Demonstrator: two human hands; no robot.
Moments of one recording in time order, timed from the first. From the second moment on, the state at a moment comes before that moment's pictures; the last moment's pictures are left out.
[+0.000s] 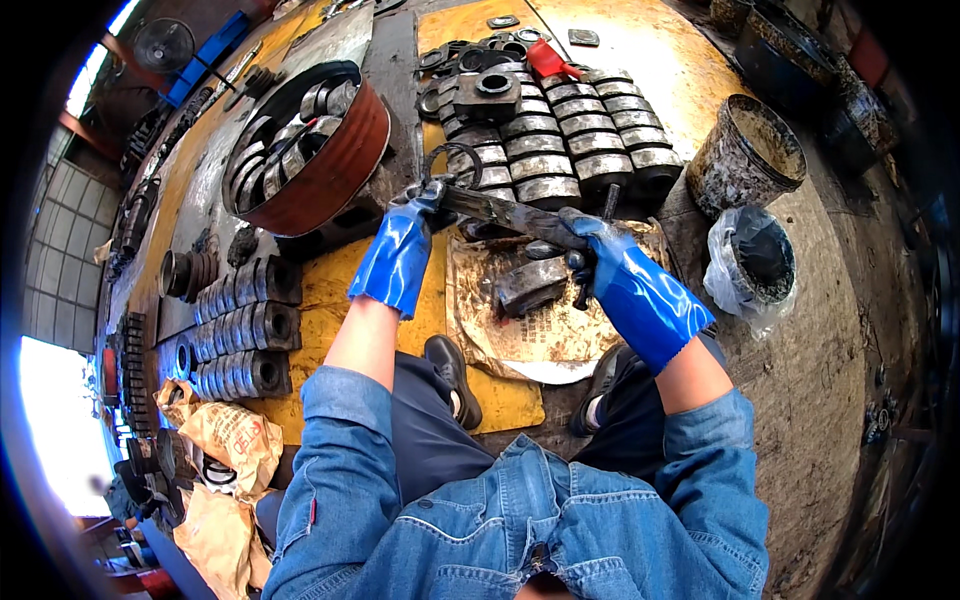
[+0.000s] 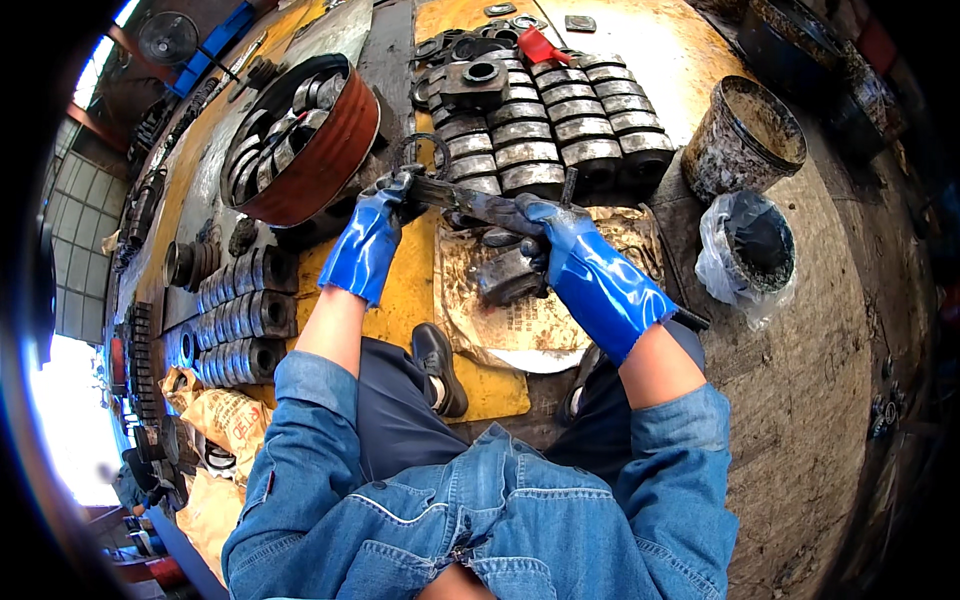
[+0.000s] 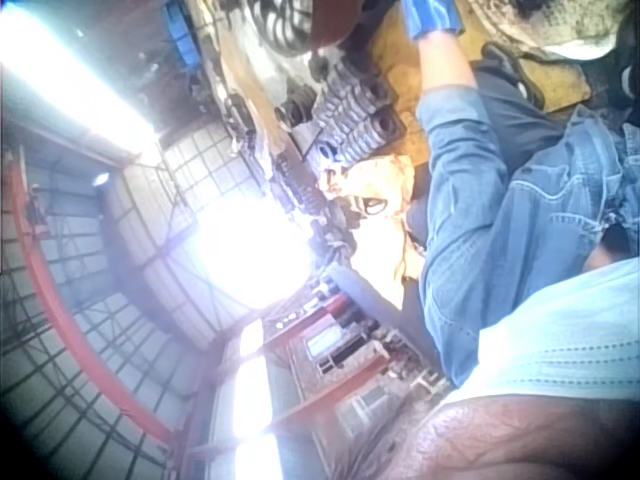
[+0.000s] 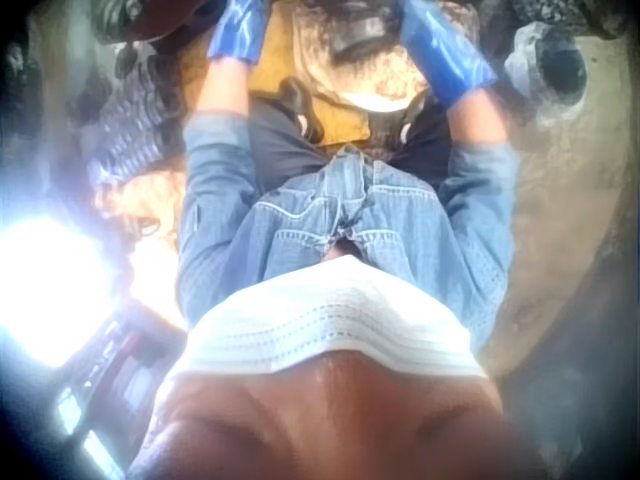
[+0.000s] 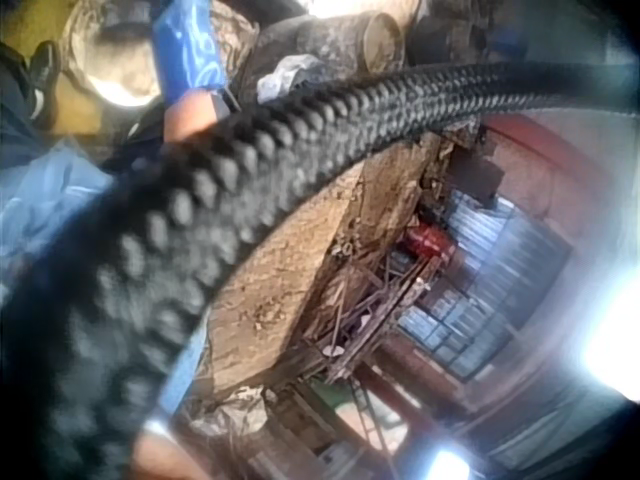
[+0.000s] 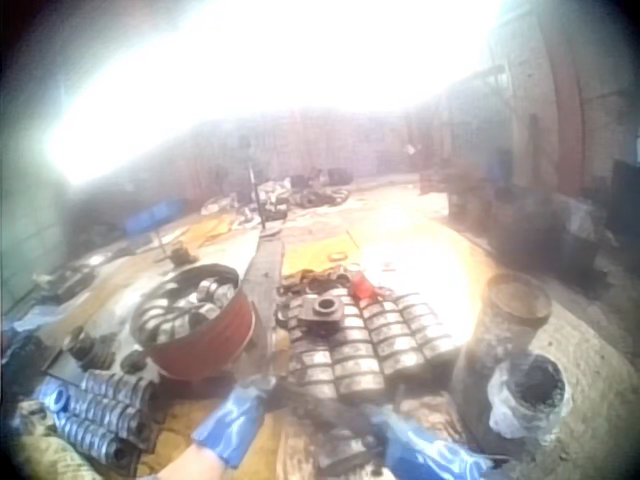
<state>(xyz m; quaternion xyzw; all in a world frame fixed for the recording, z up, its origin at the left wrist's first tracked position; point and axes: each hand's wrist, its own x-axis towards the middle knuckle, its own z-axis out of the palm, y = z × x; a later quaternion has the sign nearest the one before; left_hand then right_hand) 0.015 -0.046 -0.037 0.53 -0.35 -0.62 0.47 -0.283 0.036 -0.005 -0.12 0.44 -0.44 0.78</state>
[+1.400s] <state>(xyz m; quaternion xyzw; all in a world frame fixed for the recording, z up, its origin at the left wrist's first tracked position) 0.056 -0.020 -0.027 0.57 -0.38 -0.57 0.46 -0.313 0.058 0.003 -0.90 0.39 -0.17 0.03</state>
